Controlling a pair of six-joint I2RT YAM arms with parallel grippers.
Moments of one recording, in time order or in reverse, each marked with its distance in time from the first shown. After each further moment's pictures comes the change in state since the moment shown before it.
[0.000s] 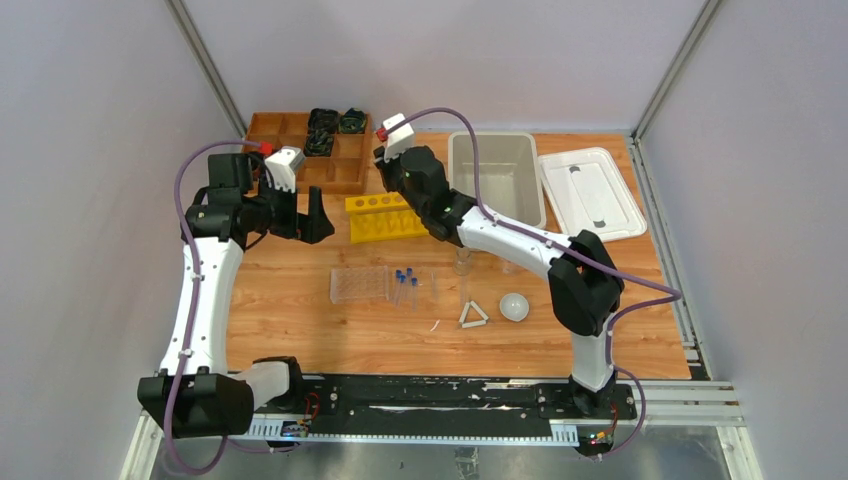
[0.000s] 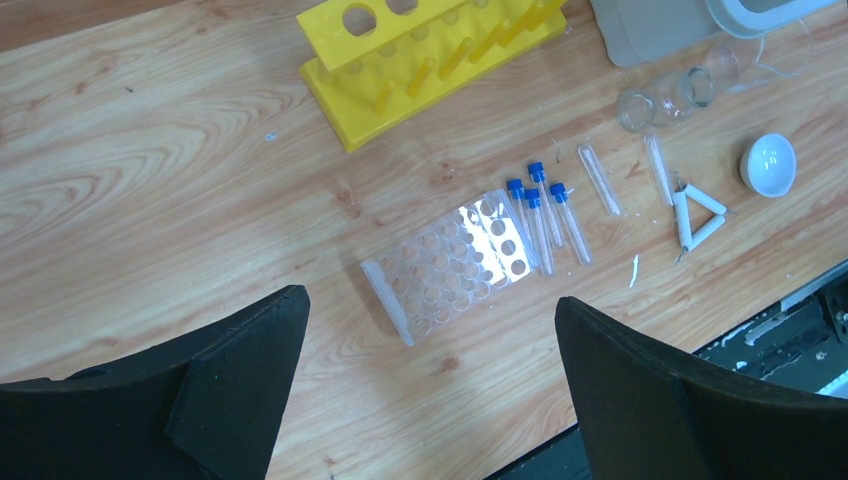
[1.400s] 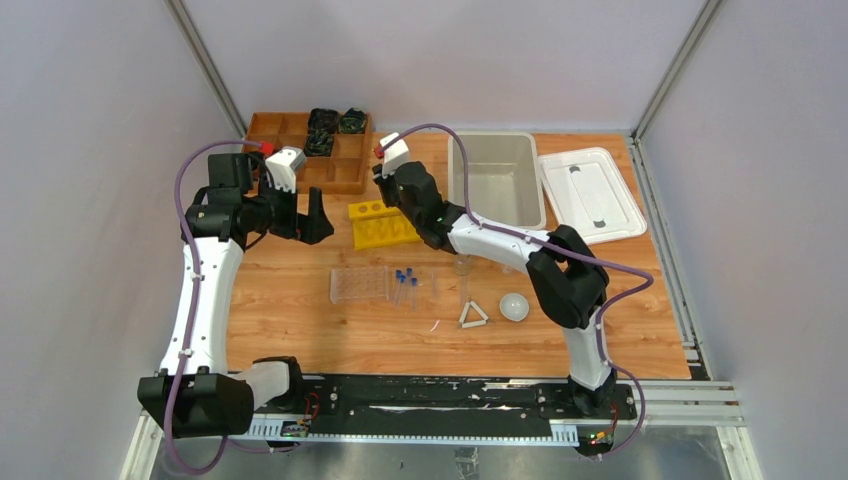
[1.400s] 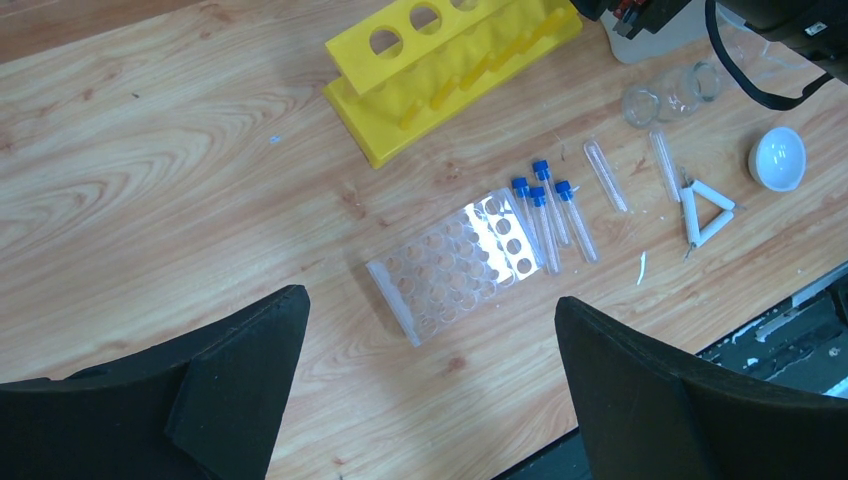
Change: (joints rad) left arm 0.001 0.002 0.000 0.000 0.001 0.023; right arm -0.006 0.088 -0.070 0.069 -0.016 0.044
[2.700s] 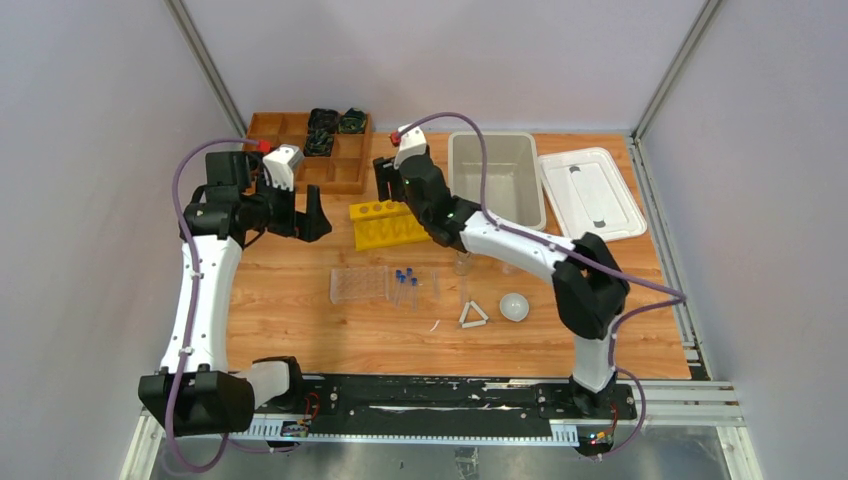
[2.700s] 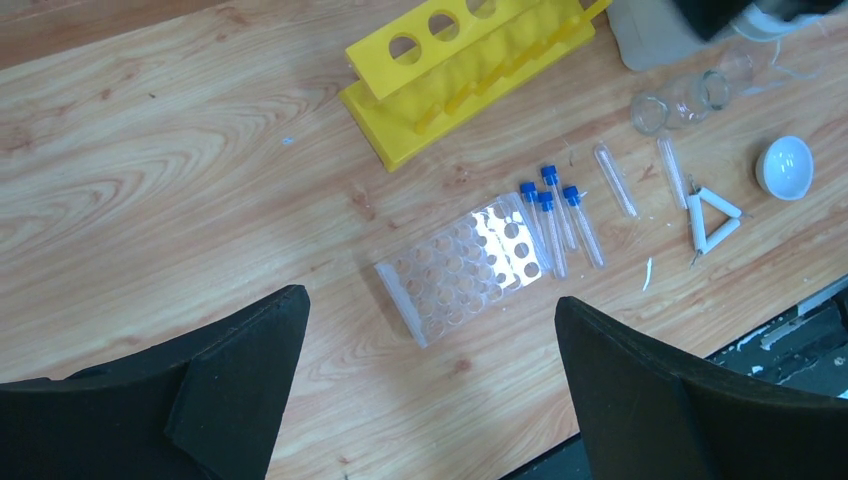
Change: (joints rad) left arm 0.011 0.014 0.013 0.000 -0.008 0.000; right arm 0.008 -0.075 -0.004 -0.120 0.096 0.154
